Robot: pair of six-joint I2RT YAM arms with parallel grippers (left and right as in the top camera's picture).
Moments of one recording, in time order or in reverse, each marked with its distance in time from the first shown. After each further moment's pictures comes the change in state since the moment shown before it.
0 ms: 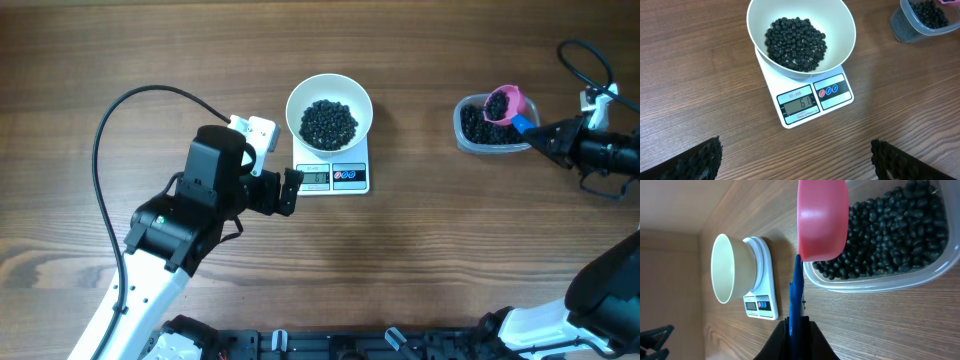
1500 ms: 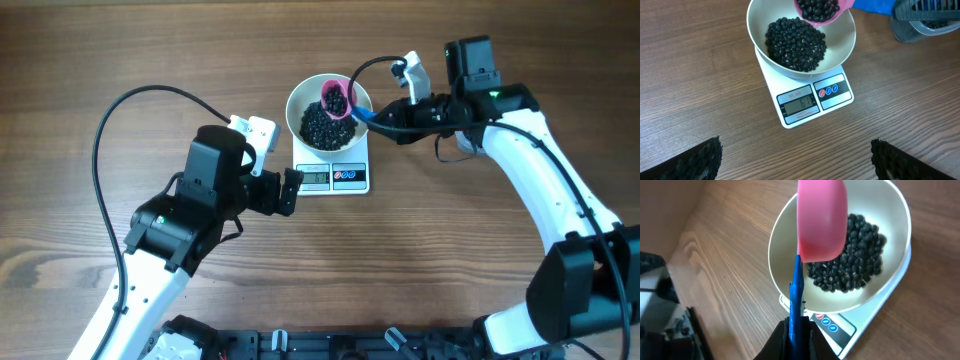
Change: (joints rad) left arm 0.000 0.000 0.000 0.000 0.000 0.000; right arm 0.802 -0.024 0.000 0.383 0.152 0.139
